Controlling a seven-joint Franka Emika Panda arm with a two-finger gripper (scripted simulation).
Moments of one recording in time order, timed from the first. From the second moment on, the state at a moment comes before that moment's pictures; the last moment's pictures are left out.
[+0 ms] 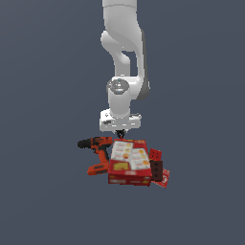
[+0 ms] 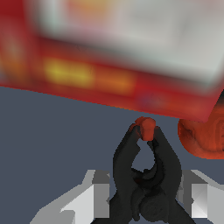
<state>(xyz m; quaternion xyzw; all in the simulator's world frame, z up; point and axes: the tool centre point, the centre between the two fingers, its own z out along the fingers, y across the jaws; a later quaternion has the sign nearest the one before) -0.070 -0.012 0.060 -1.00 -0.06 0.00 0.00</state>
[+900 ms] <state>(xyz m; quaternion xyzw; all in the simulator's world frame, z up) -0.002 0.011 0.210 -1.00 -0.06 0.00 0.00</state>
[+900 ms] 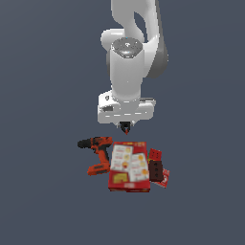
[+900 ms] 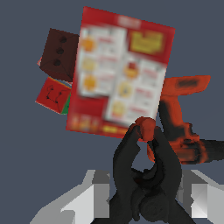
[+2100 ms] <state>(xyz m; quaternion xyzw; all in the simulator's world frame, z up) 0.082 0.036 0.376 -1.00 -0.06 0.00 0.00</state>
